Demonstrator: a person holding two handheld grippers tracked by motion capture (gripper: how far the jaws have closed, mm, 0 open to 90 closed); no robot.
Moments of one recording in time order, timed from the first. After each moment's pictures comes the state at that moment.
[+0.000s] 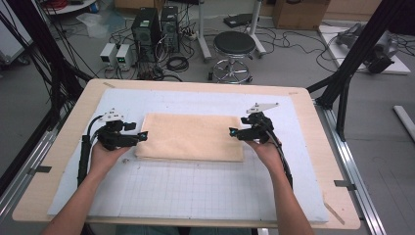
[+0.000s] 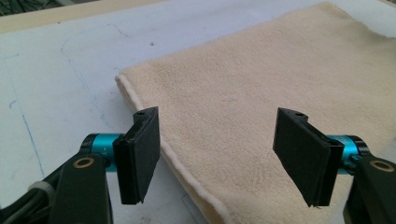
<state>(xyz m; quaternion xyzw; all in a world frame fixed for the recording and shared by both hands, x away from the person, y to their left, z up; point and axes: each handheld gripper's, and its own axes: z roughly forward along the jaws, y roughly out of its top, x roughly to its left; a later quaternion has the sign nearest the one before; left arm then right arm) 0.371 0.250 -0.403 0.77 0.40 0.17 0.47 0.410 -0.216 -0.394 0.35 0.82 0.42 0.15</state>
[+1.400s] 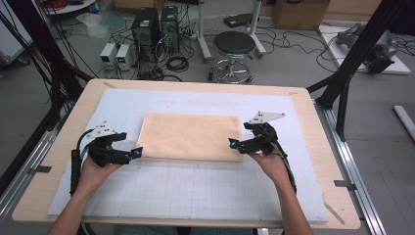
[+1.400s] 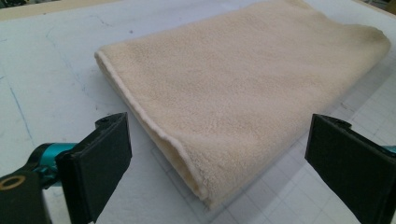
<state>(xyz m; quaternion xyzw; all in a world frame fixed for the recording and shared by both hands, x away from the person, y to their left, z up) 0.324 0.261 -0.404 0.77 0.39 0.16 0.48 0.366 -0.216 -0.380 0.32 0.82 0.44 0.15</state>
